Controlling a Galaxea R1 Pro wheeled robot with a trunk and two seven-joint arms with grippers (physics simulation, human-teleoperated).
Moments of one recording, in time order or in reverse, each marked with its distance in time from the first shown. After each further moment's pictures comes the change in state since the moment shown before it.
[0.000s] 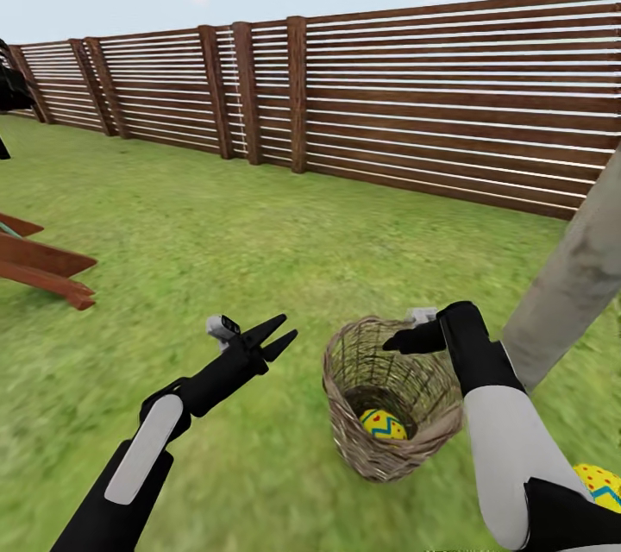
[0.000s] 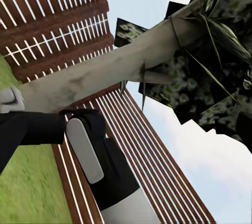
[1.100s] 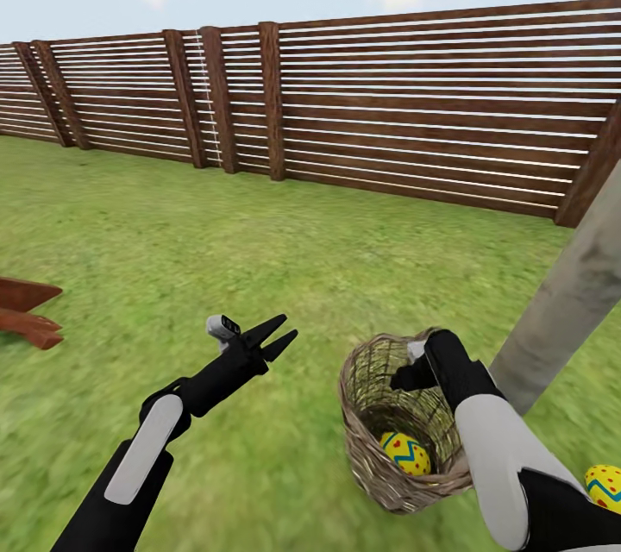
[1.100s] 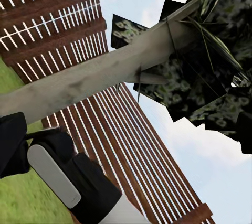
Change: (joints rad) left arm 0.000 0.000 0.000 0.000 0.000 0.000 0.000; right arm 0.001 0.001 0.001 0.289 -0.020 -0.063 -0.301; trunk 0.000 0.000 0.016
